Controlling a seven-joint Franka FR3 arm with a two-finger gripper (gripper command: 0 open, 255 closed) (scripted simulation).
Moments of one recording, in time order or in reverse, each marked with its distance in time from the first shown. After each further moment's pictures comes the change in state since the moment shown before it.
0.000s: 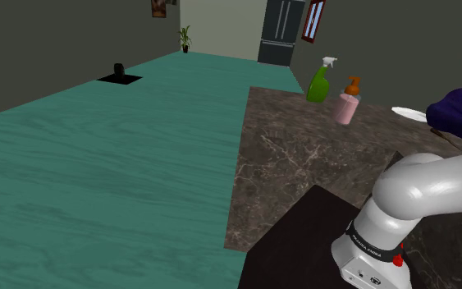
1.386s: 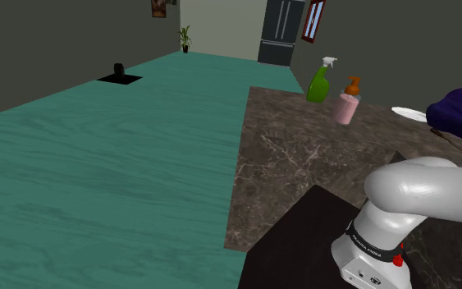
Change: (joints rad) arm -0.232 -0.257 0.077 -0.527 -0.037 0.214 0.144
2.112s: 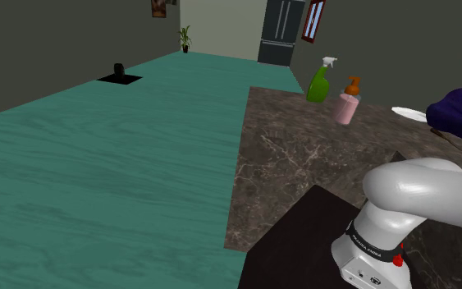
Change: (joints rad) arm -0.065 -0.100 -0.028 -0.183 -0.046 0.088 0.037
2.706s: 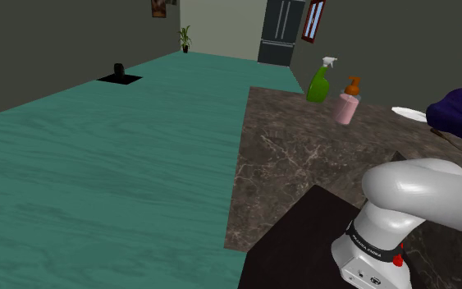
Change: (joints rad) arm -0.040 -0.067 -0.041 -0.119 -0.046 0.065 0.019
